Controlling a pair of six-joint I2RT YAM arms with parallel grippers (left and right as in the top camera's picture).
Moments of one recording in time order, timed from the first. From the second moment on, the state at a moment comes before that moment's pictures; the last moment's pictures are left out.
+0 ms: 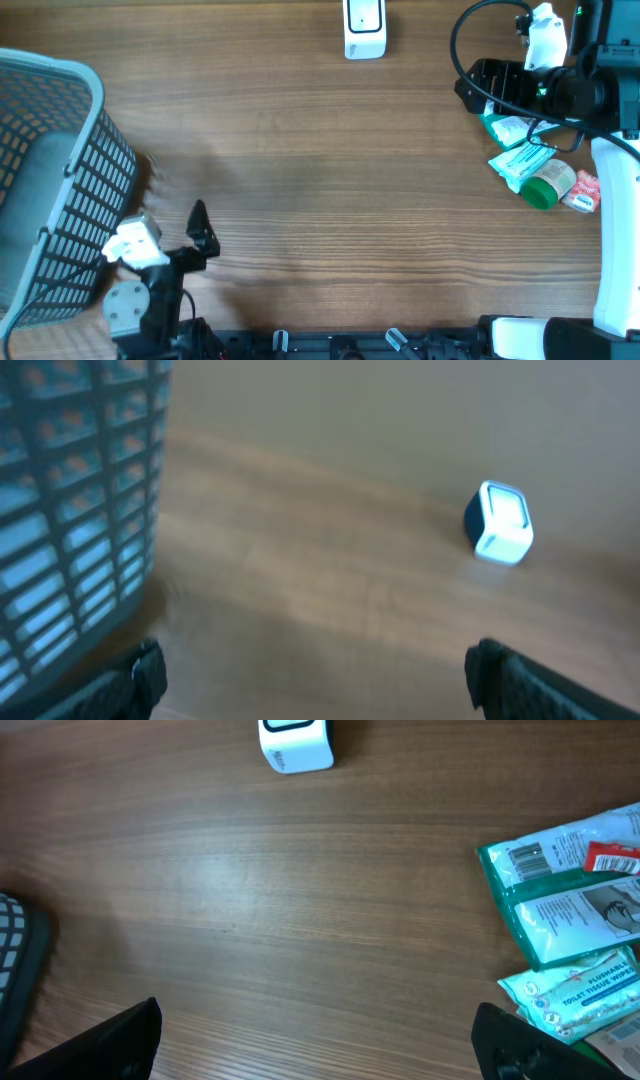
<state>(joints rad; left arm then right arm) 0.17 0.03 0.32 -0.51 0.11 -0.25 -0.04 1.52 1.76 -1.24 -0.33 0.05</state>
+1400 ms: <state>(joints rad) 0.04 0.01 0.02 -0.07 0.18 -0.25 -0.04 1.52 1.76 -1.24 -0.33 0.05</state>
